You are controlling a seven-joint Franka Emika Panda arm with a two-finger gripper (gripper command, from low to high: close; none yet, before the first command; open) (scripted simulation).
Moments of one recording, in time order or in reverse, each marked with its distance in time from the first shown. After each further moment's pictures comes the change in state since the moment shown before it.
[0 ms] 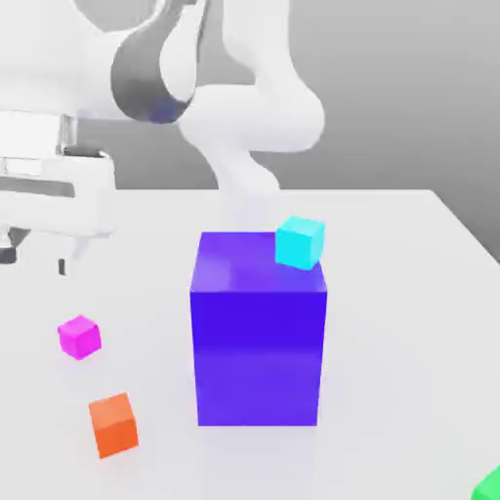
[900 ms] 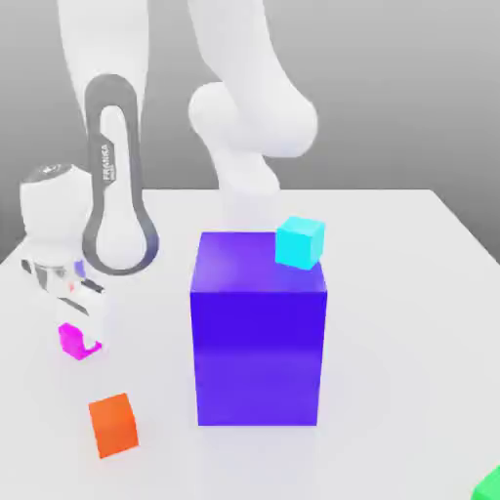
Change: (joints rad) arm -0.410 0.442 0.305 -0.058 0.437 0.312 -0.391
